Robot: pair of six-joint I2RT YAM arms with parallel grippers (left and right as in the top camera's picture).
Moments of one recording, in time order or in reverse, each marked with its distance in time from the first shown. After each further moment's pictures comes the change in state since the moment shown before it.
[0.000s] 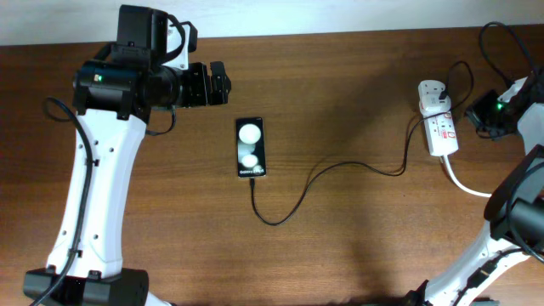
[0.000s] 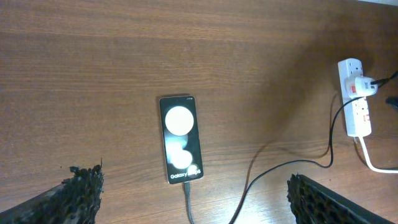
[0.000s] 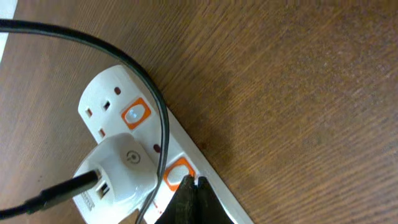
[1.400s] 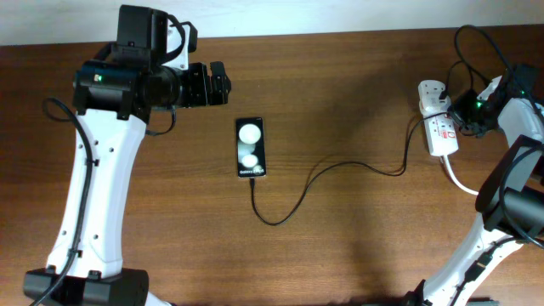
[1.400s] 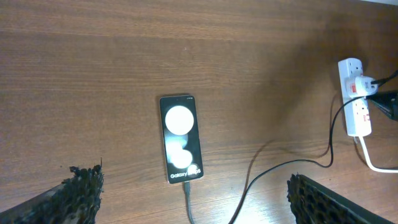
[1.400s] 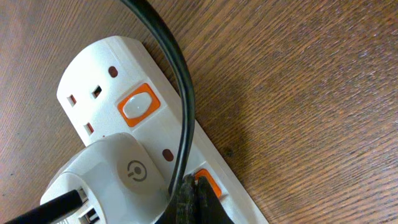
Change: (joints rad) left arm 0.000 0.000 0.000 -0.002 0.000 0.000; right arm 0.074 0.064 0.014 0.010 0.038 -0.011
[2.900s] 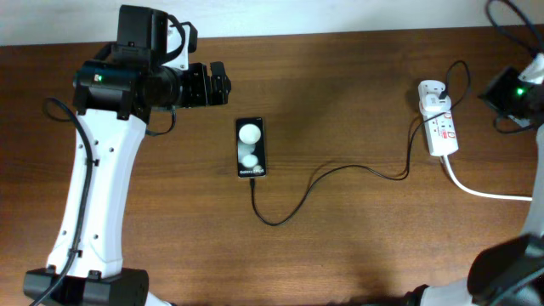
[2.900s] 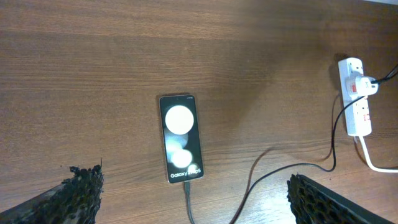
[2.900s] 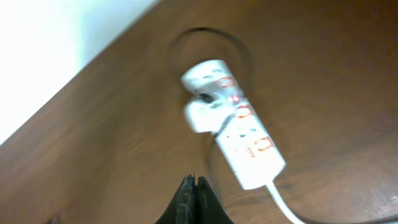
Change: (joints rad) left arm 0.000 0.000 0.000 -0.002 0.000 0.000; right arm 0.024 -0.544 0.000 -0.302 0.055 -0.112
